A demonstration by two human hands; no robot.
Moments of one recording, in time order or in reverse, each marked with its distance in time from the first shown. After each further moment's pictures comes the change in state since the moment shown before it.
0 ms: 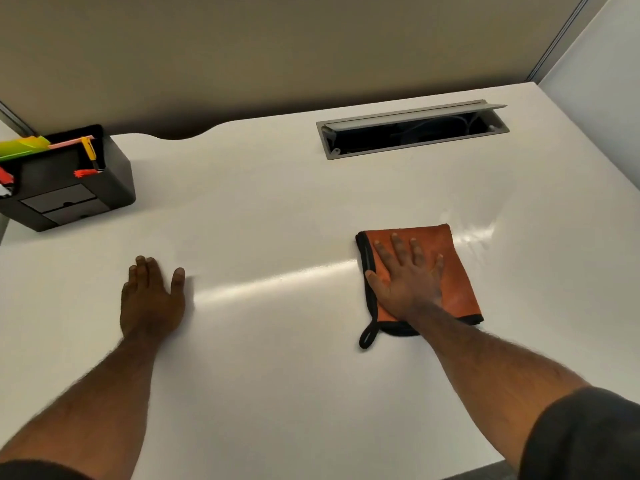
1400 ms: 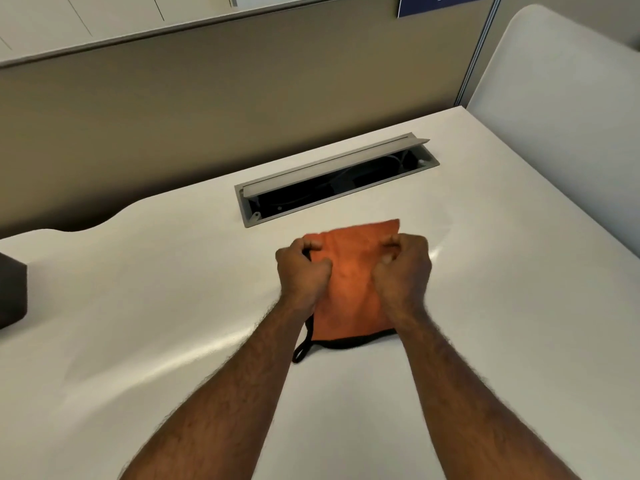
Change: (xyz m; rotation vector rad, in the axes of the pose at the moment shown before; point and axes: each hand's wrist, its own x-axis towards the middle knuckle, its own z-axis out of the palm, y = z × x) left_hand -0.023 0.460 0.019 -0.935 -0.212 0.058; right_hand 0.097 0.095 -0.110 0.950 0.611 0.421
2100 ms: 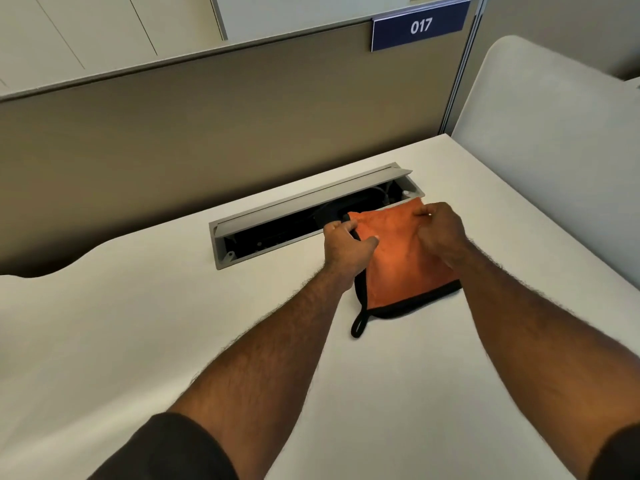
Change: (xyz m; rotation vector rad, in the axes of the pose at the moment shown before) left_hand 0.073 0.063 0.135 0.020 -0.235 0.069; right_hand 0.206 0.044 -0.021 -0.213 -0.275 0.078
